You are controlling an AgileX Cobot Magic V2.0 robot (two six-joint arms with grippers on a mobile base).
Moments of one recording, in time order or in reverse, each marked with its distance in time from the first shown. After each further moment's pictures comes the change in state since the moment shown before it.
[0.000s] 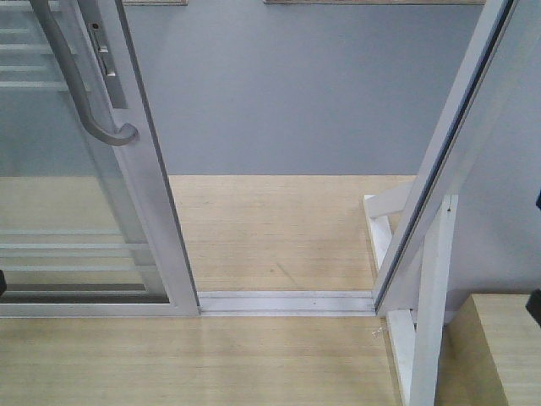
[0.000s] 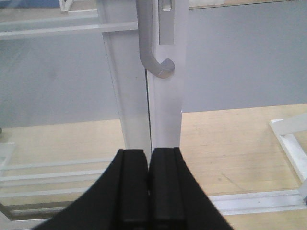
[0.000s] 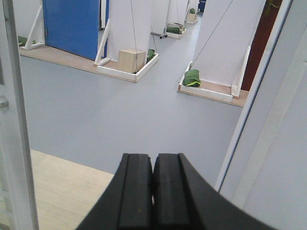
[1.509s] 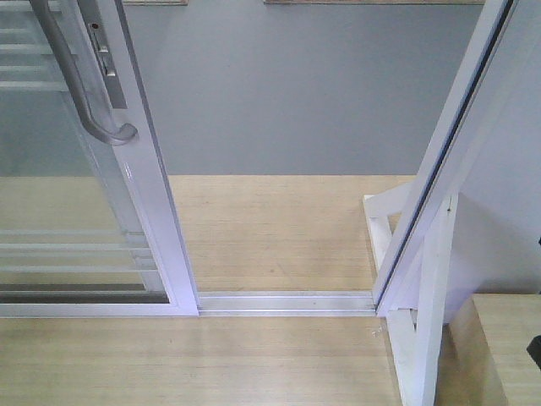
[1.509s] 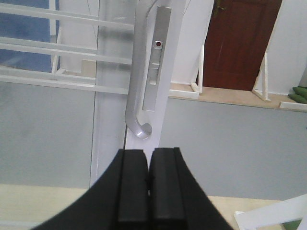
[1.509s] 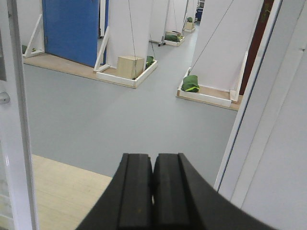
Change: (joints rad) left arm 0.000 -0.415 0.216 -0.046 -0.143 -0.131; right arm 0.000 -0.136 0.105 -0.001 0.000 0.000
